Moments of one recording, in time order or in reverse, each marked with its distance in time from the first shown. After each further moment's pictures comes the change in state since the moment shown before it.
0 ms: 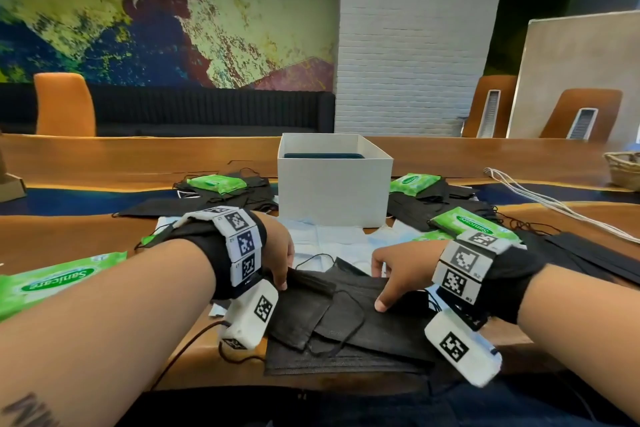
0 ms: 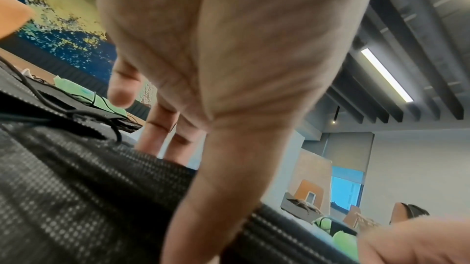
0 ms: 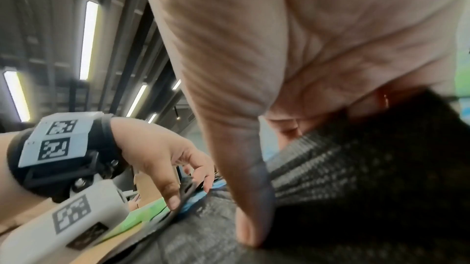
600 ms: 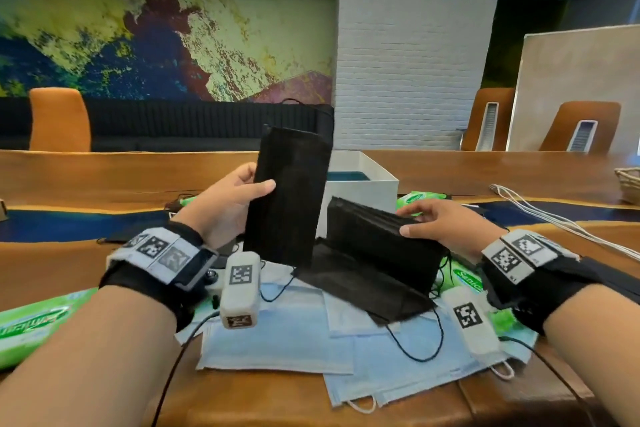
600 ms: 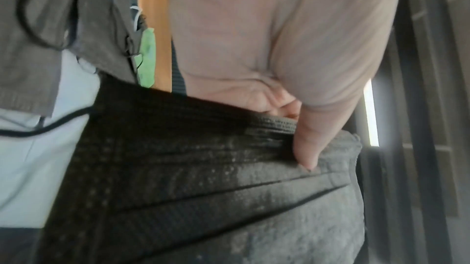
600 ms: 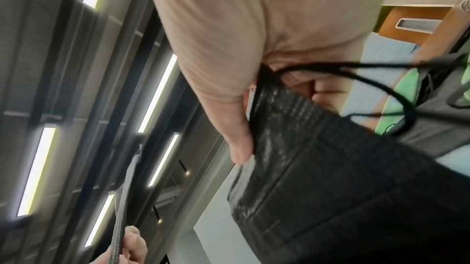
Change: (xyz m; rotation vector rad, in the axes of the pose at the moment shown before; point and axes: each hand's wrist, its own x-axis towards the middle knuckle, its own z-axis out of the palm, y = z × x) left_hand 0.011 -0.066 -0.021 -1.714 0.554 0.559; right_hand 0.032 0.069 -0.050 0.754 0.503 -0.082
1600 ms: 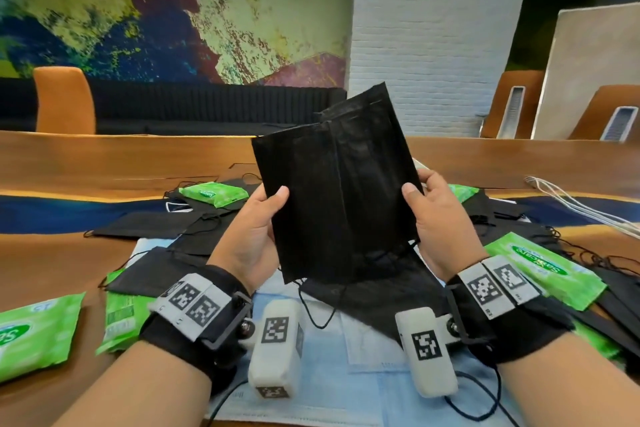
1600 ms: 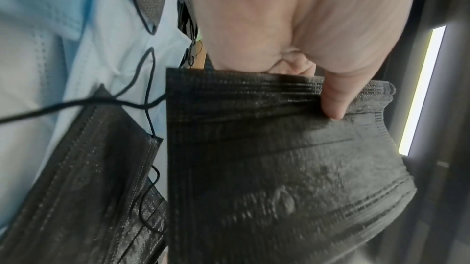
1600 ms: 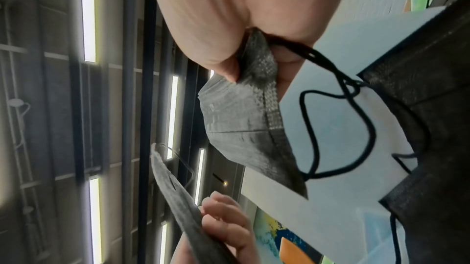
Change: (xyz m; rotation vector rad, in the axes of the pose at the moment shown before) left_hand 0.028 -0.067 0.018 -0.441 0.077 0.154; right_hand 0.047 -0.022 0.070 0.737 0.295 -0.233
